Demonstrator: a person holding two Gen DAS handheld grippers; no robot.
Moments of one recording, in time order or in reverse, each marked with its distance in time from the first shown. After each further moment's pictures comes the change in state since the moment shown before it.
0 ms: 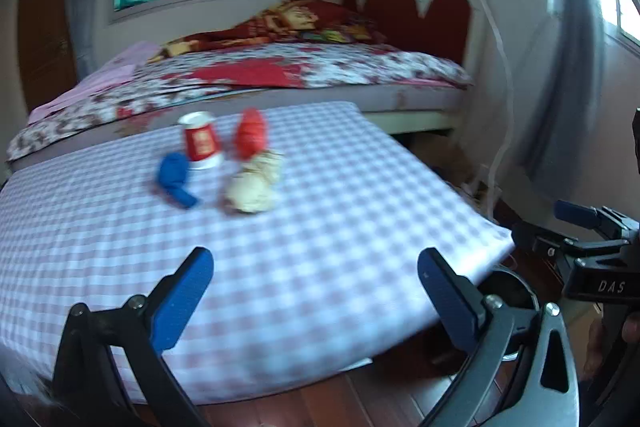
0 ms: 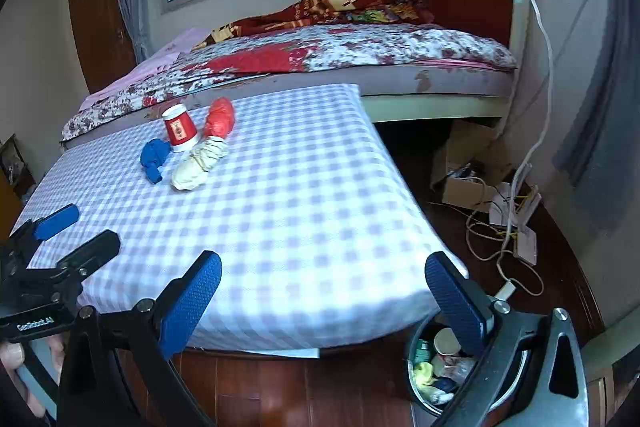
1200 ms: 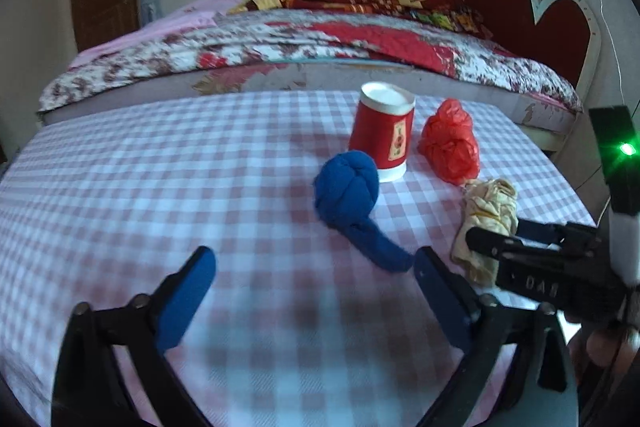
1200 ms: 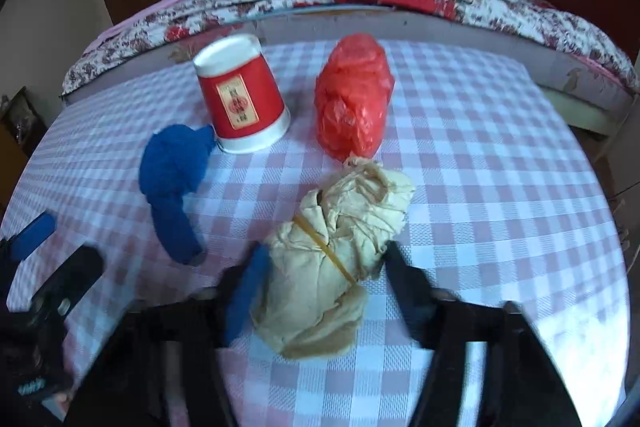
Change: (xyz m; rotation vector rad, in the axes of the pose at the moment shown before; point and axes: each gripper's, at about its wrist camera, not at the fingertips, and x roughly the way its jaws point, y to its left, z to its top) left arm 0.143 0.176 0.040 -0.141 0.111 0.163; right arm 0.246 0.180 0.082 -0.126 0.231 0.122
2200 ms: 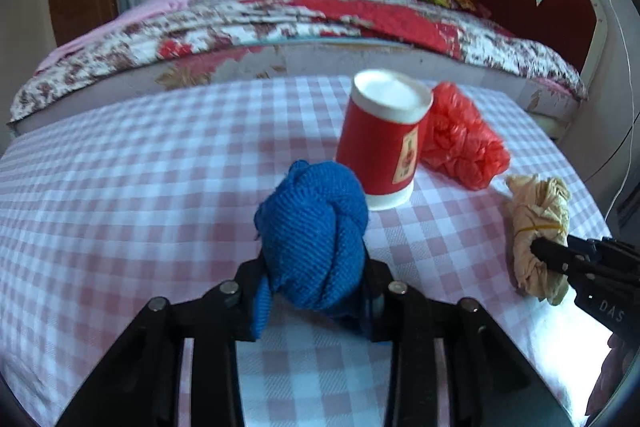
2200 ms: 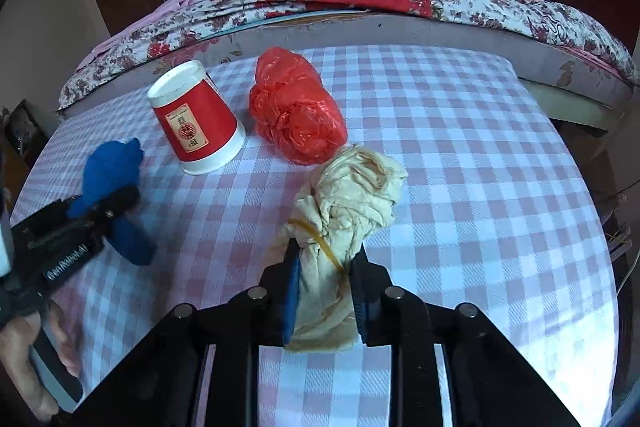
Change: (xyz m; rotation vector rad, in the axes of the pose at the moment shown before) left arm 0.044 -0.010 0.029 0.029 0.059 -0.012; right arm -0.007 -0.044 0.007 0.028 -0.020 0.020
